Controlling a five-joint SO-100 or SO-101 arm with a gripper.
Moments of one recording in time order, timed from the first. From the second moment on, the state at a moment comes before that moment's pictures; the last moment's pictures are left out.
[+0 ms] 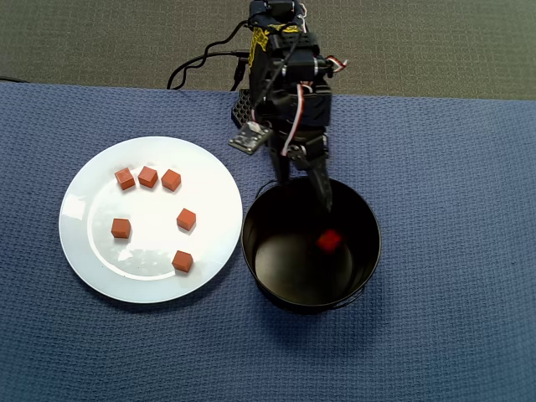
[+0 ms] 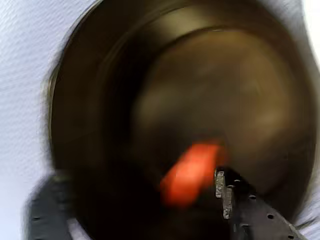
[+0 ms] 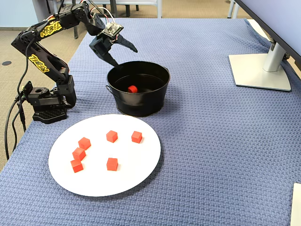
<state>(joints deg) -6.5 128.0 108.5 72.0 -42.6</state>
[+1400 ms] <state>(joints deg) 35.0 88.2 107.8 60.6 -16.3</state>
